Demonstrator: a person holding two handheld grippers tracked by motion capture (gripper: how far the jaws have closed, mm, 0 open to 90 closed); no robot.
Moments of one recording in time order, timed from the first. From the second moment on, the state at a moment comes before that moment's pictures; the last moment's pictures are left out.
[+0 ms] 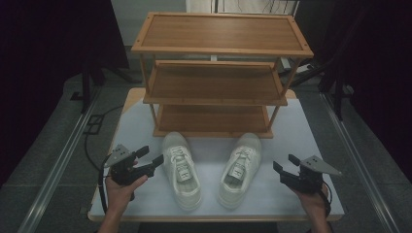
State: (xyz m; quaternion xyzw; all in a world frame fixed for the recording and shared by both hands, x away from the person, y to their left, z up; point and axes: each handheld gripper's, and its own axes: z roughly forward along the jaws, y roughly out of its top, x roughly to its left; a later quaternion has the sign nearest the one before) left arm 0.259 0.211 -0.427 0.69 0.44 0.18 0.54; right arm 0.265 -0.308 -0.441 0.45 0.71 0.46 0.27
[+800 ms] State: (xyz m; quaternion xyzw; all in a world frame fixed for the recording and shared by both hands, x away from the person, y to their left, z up) left arm 0.242 0.212 -0.426 0.71 0.43 0.15 0.54; right arm 0.224 -0.204 -0.404 0.27 0.78 0.52 0.20
